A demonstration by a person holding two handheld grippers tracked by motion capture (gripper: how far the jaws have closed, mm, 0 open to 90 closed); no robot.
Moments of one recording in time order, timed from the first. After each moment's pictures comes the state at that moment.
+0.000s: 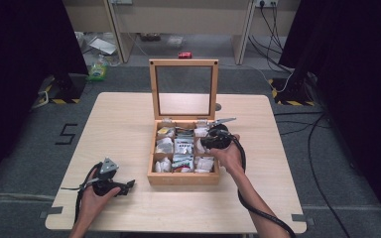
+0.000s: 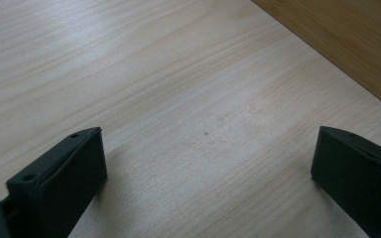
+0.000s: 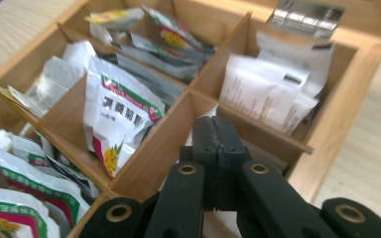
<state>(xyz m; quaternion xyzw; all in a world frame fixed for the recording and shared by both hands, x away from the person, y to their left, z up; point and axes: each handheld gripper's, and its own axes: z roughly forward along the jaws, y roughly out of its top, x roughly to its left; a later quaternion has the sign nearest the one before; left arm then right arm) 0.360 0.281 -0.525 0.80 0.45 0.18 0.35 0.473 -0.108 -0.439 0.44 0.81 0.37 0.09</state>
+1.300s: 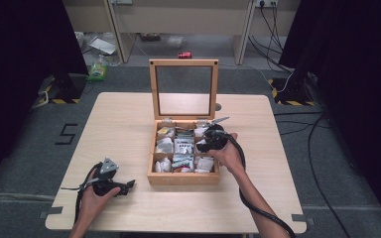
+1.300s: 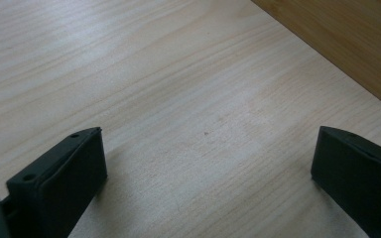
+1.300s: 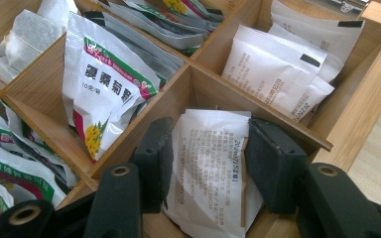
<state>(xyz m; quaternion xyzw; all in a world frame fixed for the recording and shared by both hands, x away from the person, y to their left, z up) 0.360 0.281 -0.525 0.80 0.45 0.18 0.35 0.479 -0.098 -0.446 0.42 0.85 0.31 0.09</state>
